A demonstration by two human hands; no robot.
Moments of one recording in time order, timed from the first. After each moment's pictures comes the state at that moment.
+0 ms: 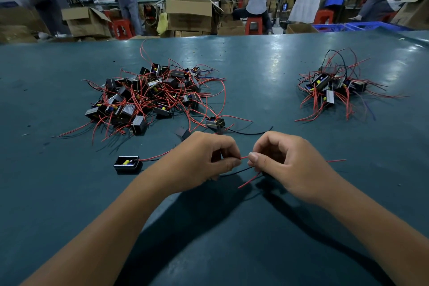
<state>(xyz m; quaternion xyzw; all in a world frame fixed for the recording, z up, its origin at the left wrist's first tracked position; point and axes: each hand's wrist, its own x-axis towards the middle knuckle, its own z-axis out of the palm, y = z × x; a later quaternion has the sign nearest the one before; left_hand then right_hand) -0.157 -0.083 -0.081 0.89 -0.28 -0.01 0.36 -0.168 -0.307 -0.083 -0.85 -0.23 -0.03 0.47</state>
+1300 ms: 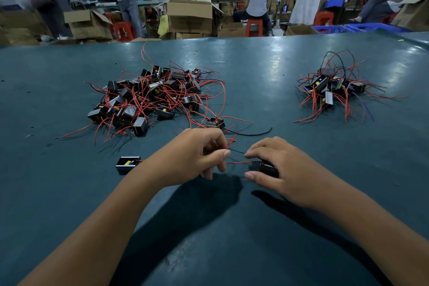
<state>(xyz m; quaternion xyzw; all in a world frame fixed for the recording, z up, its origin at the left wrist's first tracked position) -0.161 -0.074 -0.071 0.89 -0.24 -0.04 0.38 -0.159 -0.317 -0.095 -0.91 -0.34 -0.06 0.22</state>
